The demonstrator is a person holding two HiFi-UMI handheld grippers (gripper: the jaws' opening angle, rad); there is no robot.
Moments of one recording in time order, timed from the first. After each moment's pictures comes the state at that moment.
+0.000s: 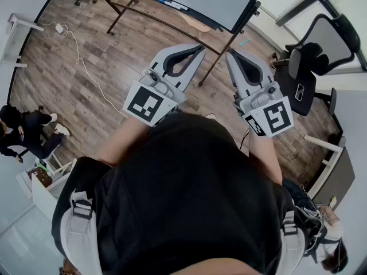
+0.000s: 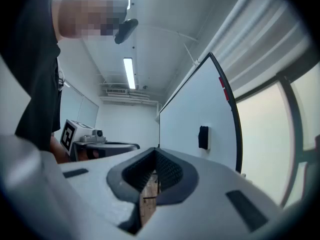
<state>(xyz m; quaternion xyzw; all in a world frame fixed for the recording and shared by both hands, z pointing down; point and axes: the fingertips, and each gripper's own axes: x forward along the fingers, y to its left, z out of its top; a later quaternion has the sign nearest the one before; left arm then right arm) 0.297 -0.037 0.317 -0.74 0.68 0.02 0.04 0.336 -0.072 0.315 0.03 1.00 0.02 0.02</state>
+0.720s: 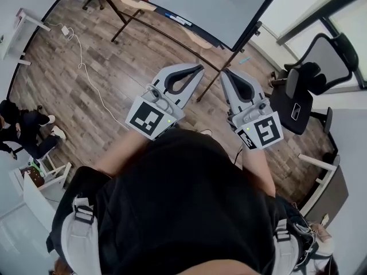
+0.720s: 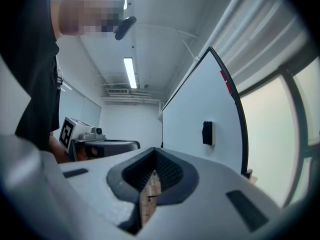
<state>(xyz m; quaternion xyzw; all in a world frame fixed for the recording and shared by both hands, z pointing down) 0.297 -0.034 0.320 -0.73 0.69 0.02 0.04 0.330 -0.069 0.326 0.05 1.00 0.01 0.02</state>
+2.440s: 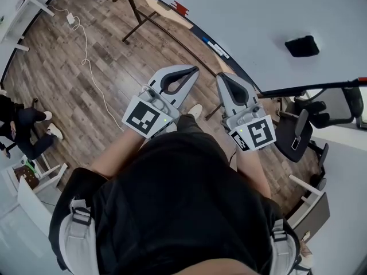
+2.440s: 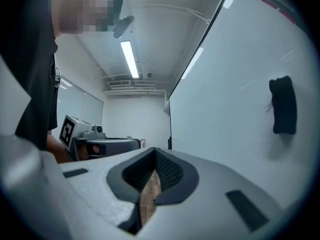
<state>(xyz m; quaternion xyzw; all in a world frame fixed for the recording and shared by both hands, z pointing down) 0.007 0.031 0.341 -0.69 0.73 0.04 0.01 0.042 -0.008 0.347 0.09 1.00 0.01 -0.02</state>
